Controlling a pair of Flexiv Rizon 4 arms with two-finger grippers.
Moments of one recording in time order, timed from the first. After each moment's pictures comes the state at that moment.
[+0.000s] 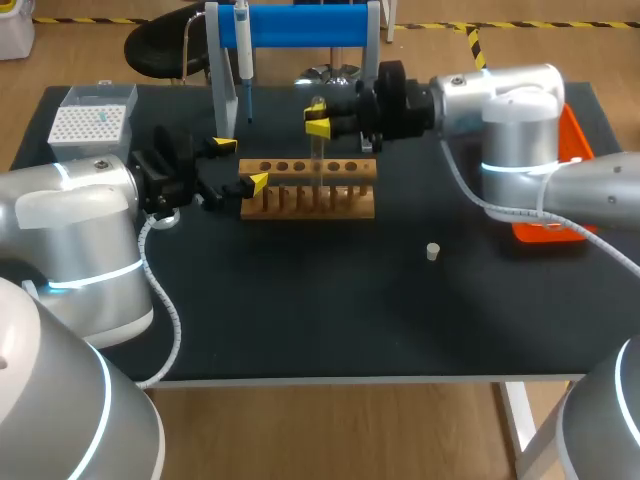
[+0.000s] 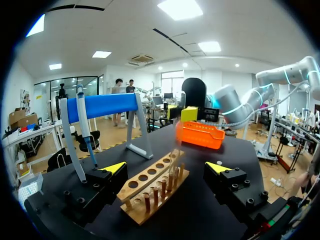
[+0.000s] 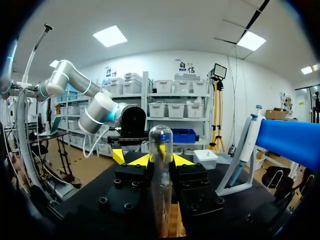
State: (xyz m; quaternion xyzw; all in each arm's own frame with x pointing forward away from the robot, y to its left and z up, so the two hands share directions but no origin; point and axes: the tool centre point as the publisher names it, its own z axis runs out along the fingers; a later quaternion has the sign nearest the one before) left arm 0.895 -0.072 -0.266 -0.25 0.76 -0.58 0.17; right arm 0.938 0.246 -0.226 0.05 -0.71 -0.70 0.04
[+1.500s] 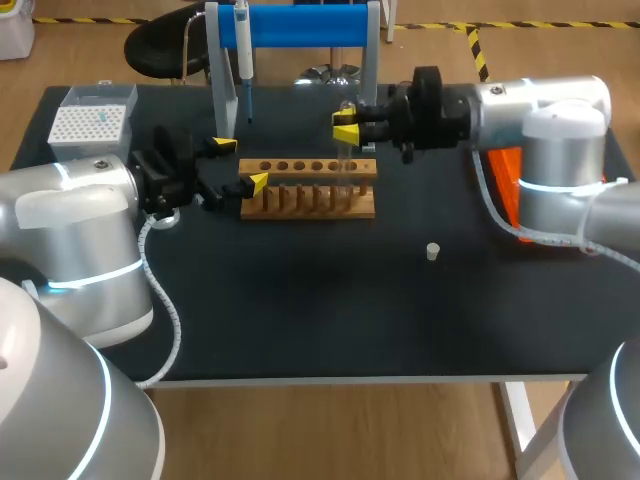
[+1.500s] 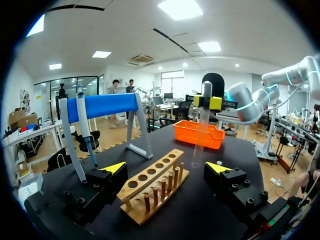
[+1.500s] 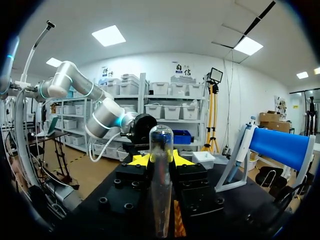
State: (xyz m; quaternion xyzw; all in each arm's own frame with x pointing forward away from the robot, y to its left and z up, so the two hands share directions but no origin) left arm 0.895 -0.072 -0.266 -0.25 0.76 -0.58 0.17; right arm 0.894 0.204 -0.203 0.03 -0.71 -0.70 0.01
